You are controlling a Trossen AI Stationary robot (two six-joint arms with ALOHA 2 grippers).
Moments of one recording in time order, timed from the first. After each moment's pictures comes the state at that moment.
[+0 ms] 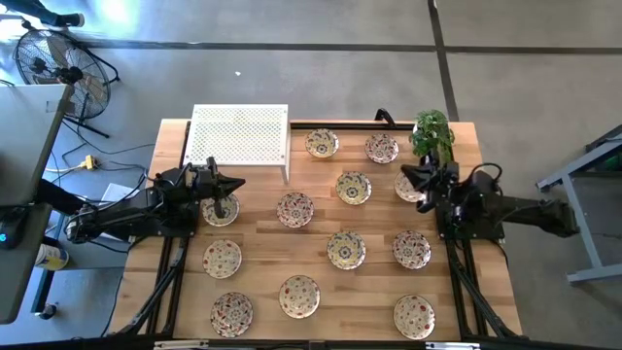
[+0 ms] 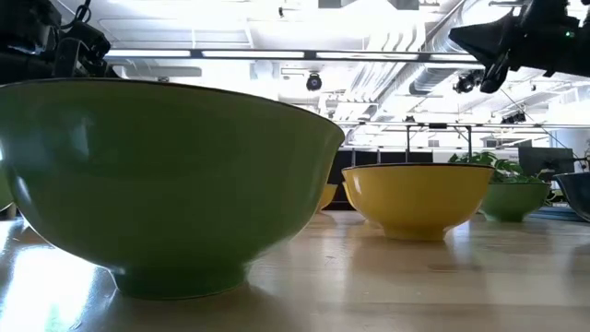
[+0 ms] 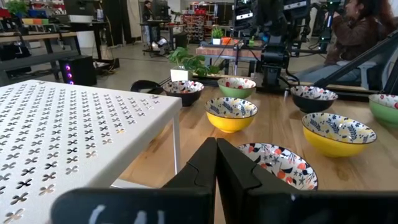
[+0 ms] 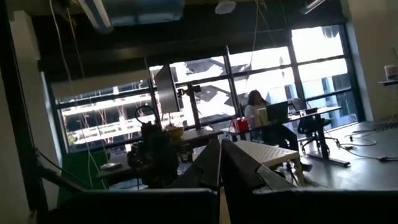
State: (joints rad) left arm 0.28 0.01 0.06 -0.06 0.00 0.00; right arm -0.20 0.22 0.05 0.52 0.09 0.18
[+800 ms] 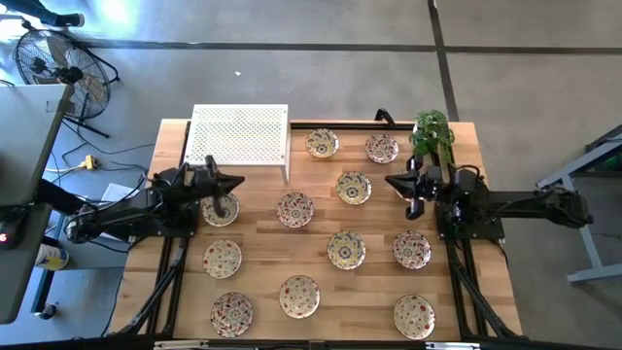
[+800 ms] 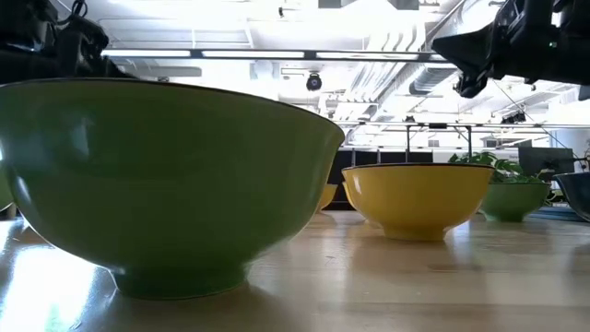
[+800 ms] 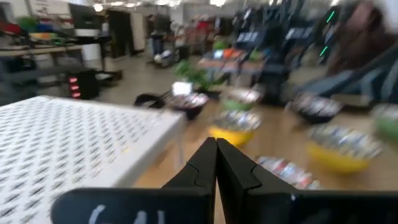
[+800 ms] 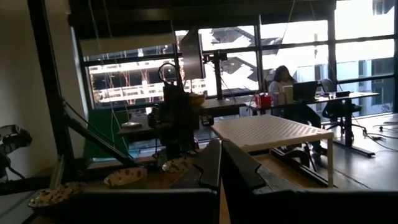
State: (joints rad) left arm 0.28 0.01 0.05 0.02 0.00 -0.04; right arm -0.20 0.51 0.05 0.71 -0.06 0.13
